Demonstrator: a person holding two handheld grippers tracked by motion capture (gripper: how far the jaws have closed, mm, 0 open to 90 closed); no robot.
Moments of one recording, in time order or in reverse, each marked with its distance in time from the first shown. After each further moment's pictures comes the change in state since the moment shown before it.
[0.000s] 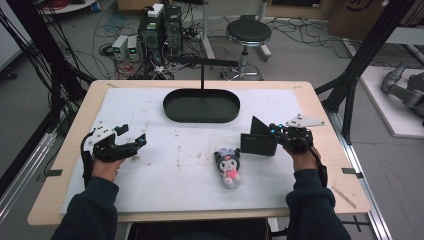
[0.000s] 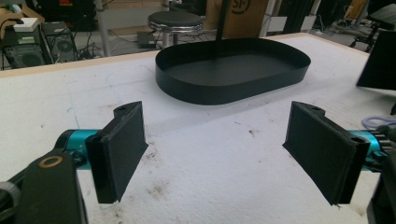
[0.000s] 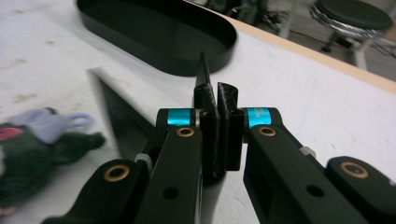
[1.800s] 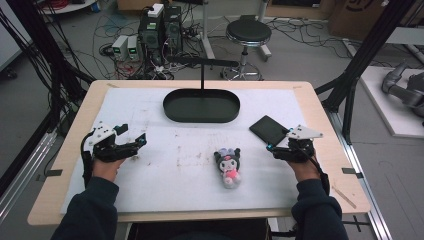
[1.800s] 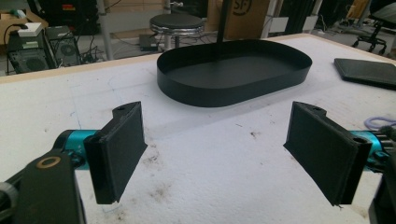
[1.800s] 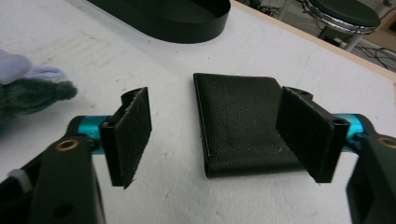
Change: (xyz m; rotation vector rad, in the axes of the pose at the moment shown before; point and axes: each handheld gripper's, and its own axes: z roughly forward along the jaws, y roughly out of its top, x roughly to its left) left arm -0.001 0.001 0.000 -0.009 0.008 0.010; right arm -0.002 -0.035 0.008 0.020 -0.027 -0.080
